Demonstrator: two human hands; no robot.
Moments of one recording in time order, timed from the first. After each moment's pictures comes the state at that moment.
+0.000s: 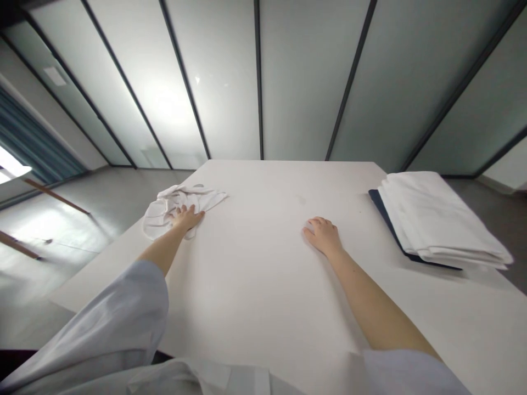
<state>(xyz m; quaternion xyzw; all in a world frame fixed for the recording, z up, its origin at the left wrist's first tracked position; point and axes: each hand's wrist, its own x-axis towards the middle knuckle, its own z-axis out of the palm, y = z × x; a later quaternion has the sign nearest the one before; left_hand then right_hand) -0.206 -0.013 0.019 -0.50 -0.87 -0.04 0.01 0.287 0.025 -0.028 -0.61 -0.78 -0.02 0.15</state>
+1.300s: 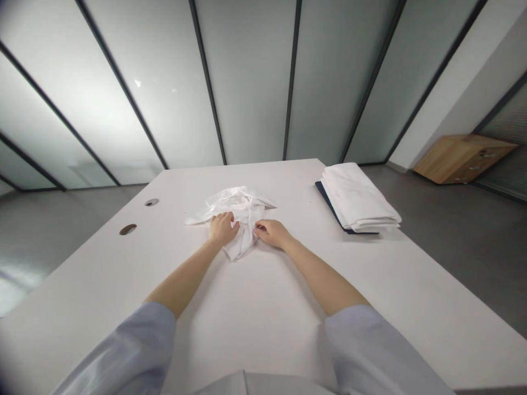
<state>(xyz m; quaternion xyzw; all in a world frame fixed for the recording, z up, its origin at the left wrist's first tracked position) 0.035 0.011 0.012 -0.76 -0.64 -0.15 0.03 0.256 -0.003 0.008 -0.47 -0.83 0.16 0.25</state>
